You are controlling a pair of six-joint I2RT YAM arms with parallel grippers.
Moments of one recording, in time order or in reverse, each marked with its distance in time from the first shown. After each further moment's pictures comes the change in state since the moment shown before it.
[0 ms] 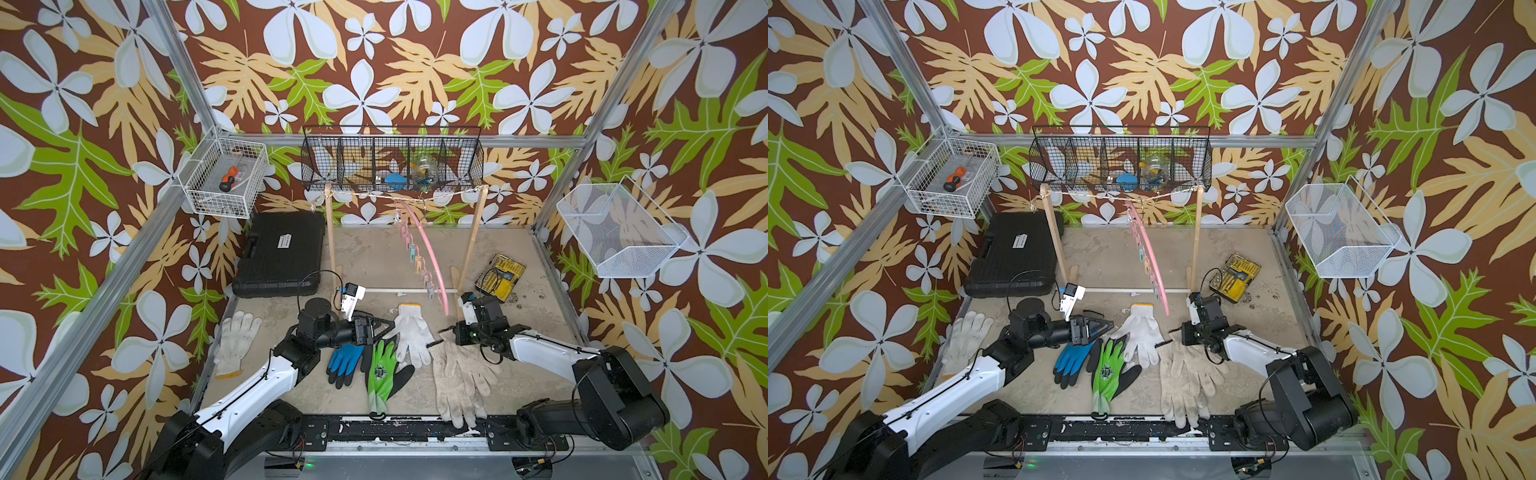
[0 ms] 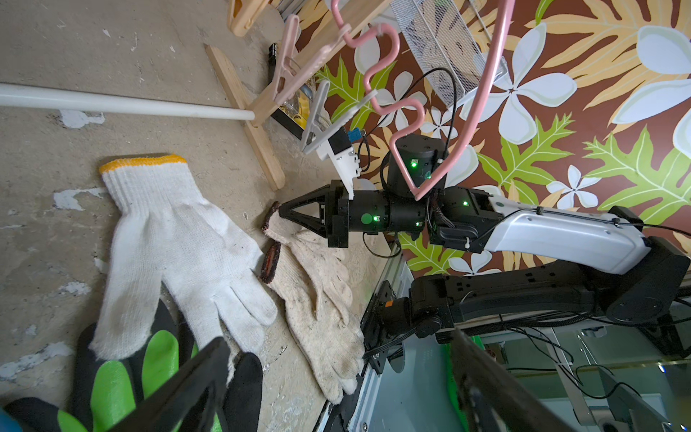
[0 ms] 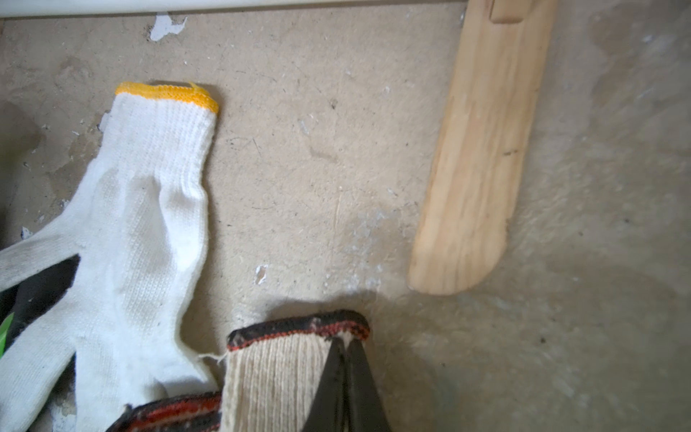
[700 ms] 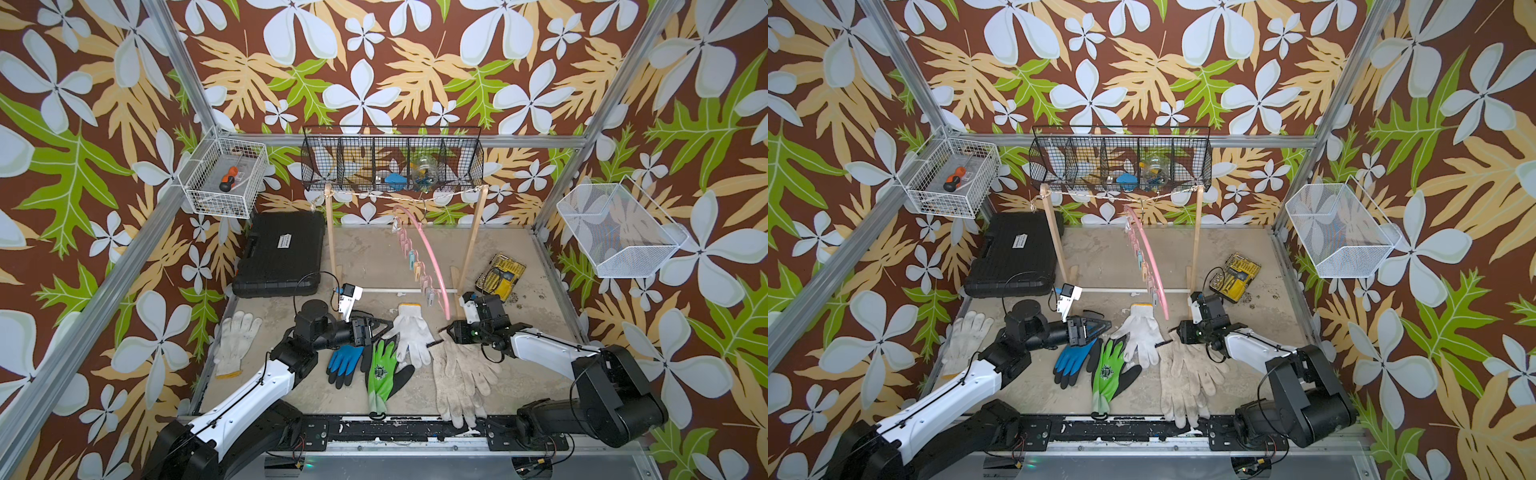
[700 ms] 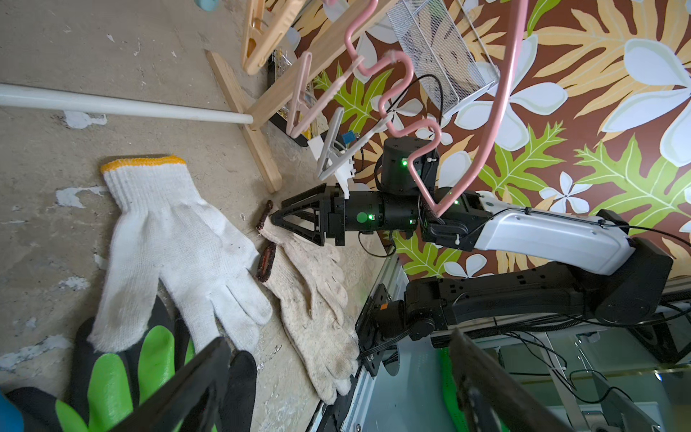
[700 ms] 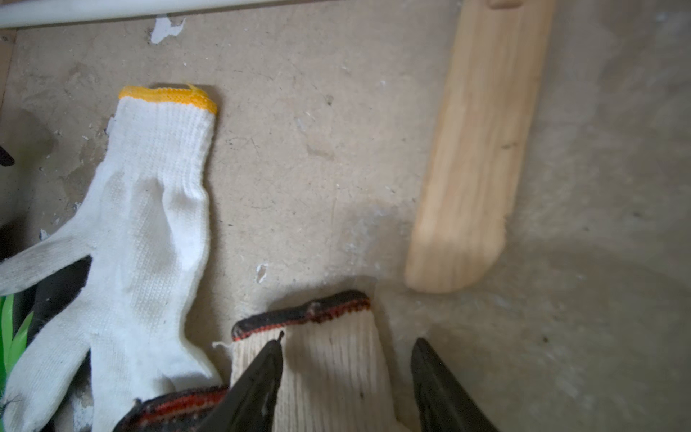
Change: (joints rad) left arm 0.004 -0.043 -0.006 -0.013 -0.008 -0.025; right arm -0.014 0.038 0.020 -0.005 -0.050 -0.005
